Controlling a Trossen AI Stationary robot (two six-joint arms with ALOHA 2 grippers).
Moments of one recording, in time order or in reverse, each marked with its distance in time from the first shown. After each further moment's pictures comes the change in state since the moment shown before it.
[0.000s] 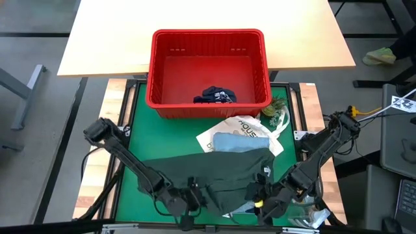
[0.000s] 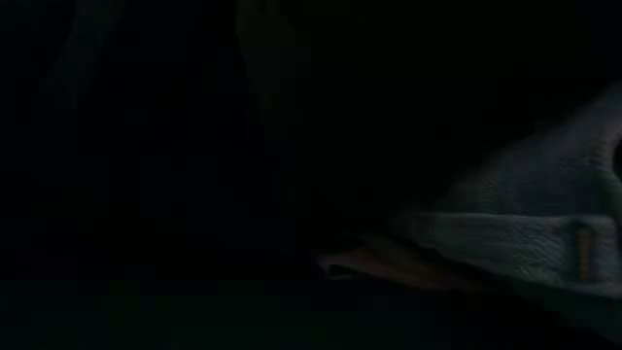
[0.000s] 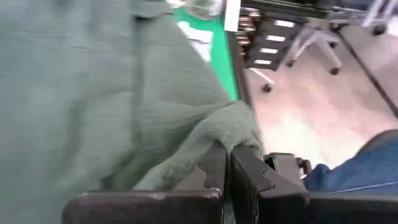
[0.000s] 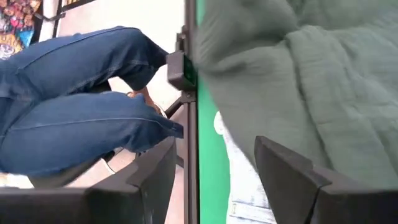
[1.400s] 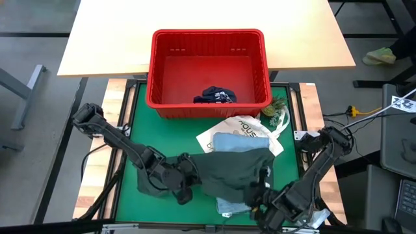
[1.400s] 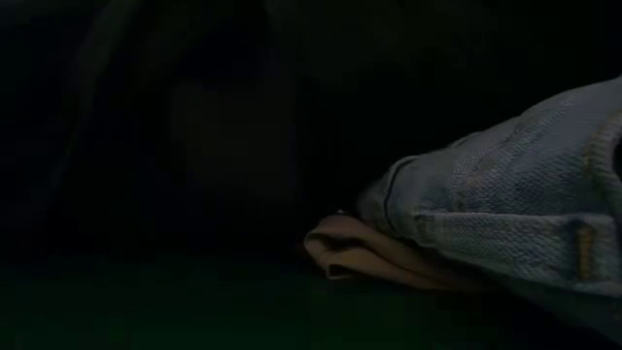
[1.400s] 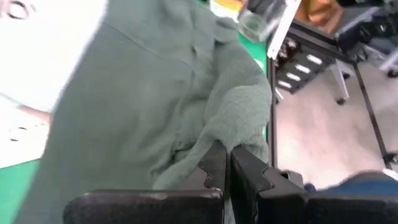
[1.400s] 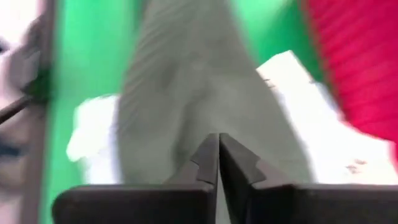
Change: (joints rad) left arm 0.130 -0.257 -0.002 -0.317 0.060 -0.203; right arm 0.030 0.240 0.360 -0.554 0.482 -0.074
